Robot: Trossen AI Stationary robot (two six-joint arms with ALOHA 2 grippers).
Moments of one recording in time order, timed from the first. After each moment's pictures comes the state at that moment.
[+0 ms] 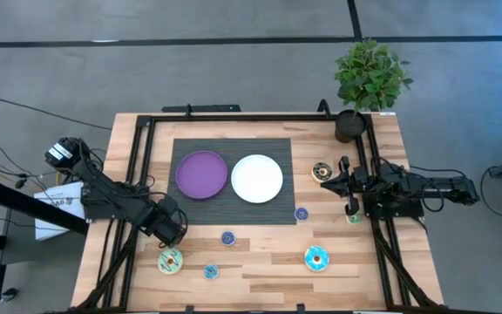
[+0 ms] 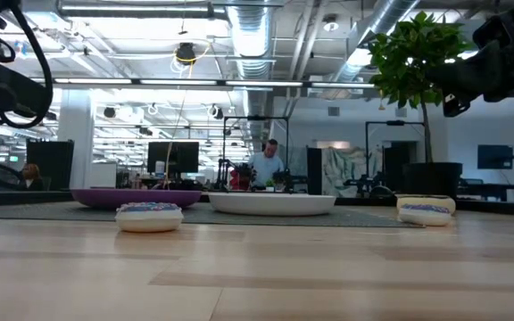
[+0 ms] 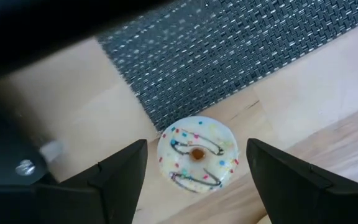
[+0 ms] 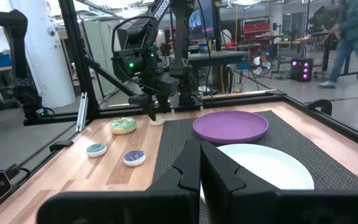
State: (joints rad) left arm -0.61 1.31 0.65 -0.92 -0.06 -1.66; right arm -0.01 0.01 0.00 0.02 -0.05 0.05
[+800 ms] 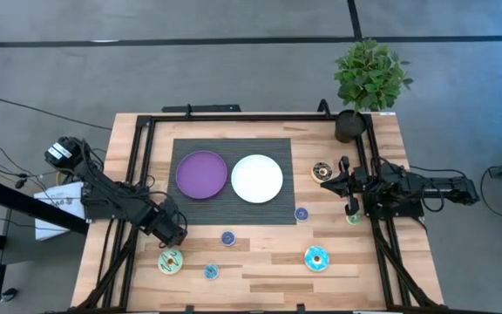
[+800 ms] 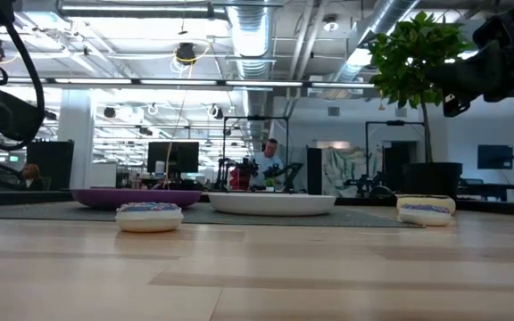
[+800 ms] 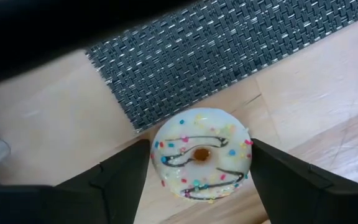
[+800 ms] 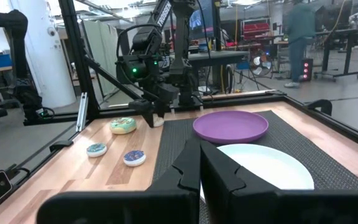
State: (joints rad) left arm -0.61 1.31 0.54 -0.72 -0.02 -1.71; right arm -0.01 0.01 0.00 0.02 -0.05 0.05
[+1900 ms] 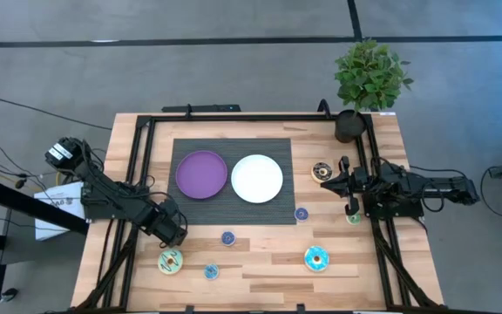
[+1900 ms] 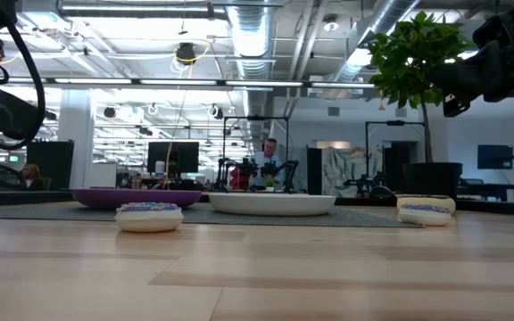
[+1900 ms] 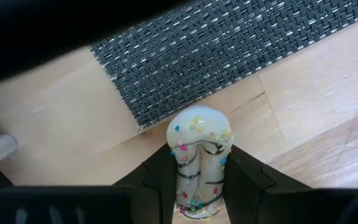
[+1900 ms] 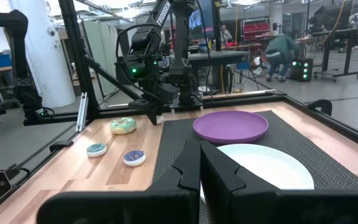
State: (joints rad) left arm -0.61 1.31 0.56 -0.77 0.00 -1.71; right arm -0.01 0.01 0.00 0.02 -0.05 0.05
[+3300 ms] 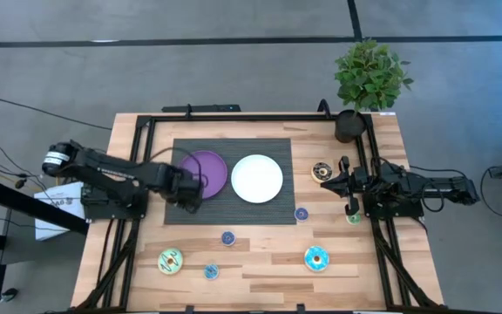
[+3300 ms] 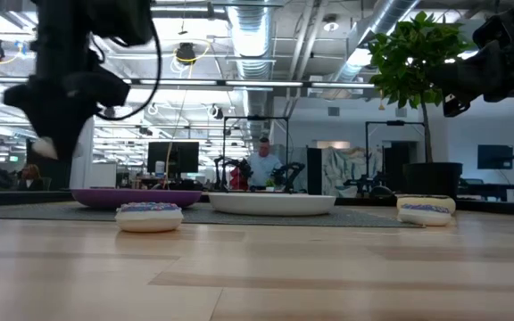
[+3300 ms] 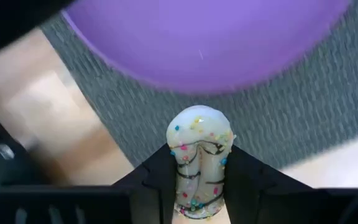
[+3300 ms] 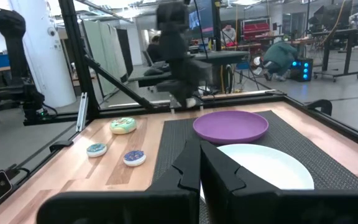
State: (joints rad) left arm -0.05 1.31 0.82 -1.04 -0.09 -1.12; right arm -0.01 0.01 0.00 0.02 -0.05 0.05
